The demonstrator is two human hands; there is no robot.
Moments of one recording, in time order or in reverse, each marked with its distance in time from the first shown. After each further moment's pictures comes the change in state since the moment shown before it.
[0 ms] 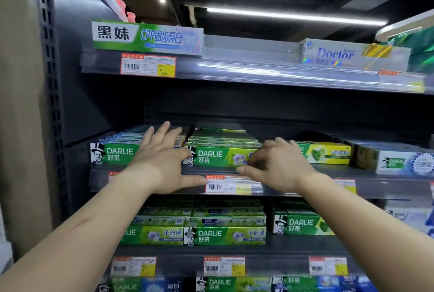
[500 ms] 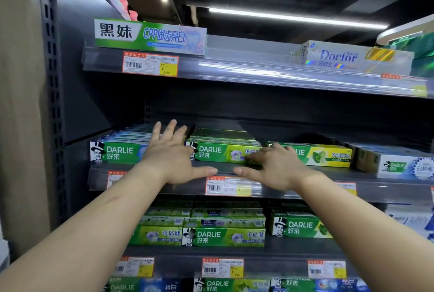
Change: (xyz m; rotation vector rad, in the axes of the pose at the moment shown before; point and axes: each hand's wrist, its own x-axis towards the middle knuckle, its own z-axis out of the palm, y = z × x) left_hand 0.025 0.011 0.005 0.061 -0.043 -0.048; right_hand 0.009 -0.001 0.001 0.017 -0.251 0.057
